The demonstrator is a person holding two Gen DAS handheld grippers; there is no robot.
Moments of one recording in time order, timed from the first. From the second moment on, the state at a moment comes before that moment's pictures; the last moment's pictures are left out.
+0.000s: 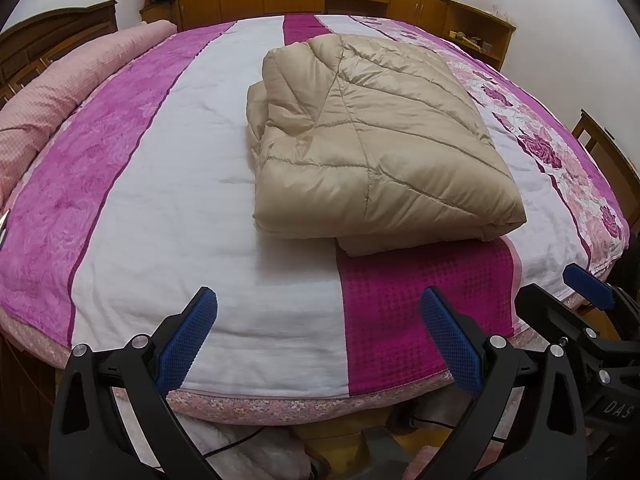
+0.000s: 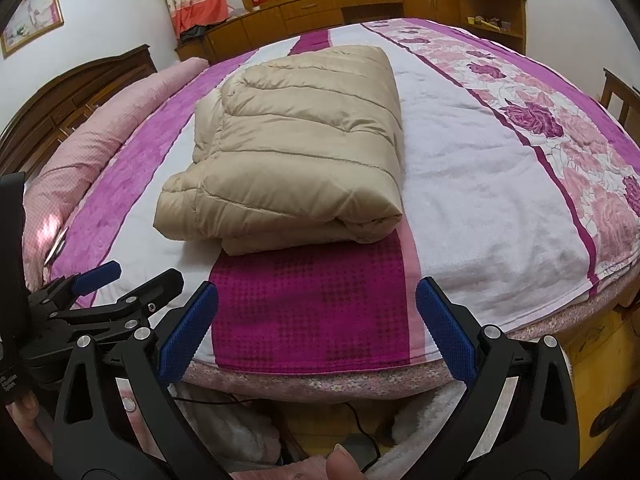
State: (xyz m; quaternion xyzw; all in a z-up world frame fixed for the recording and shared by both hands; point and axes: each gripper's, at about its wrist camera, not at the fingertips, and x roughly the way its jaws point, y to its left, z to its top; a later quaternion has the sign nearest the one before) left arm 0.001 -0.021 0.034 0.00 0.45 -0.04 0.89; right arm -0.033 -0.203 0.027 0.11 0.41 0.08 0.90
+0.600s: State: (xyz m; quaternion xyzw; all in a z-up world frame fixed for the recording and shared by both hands) left arm 0.001 -0.020 0.034 0.00 0.45 -0.04 0.89; right arm -0.034 -0.202 0.027 0.11 0.41 0.08 0.90
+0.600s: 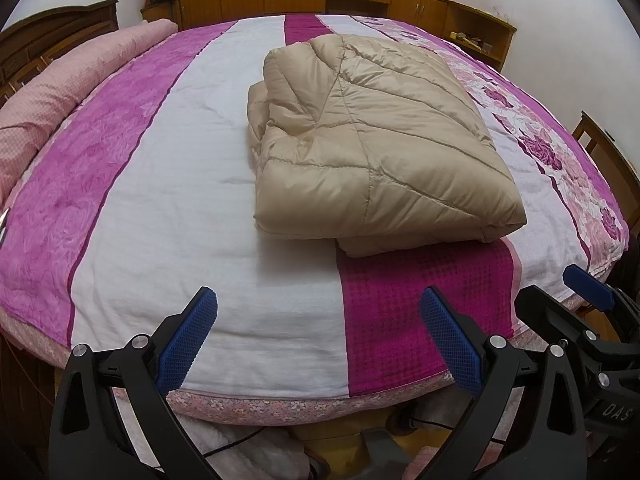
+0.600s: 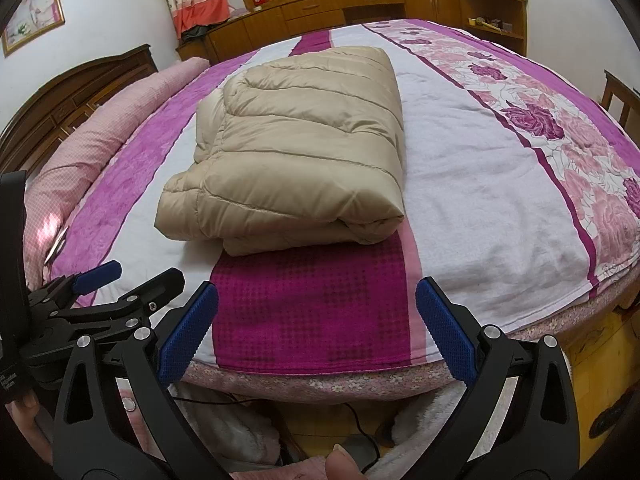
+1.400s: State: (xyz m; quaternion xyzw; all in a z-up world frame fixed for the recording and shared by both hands) left arm 0.001 -0.020 0.034 0.00 0.45 -0.04 0.89; right arm -0.033 -0.201 0.028 0.11 0.41 0.09 0.90
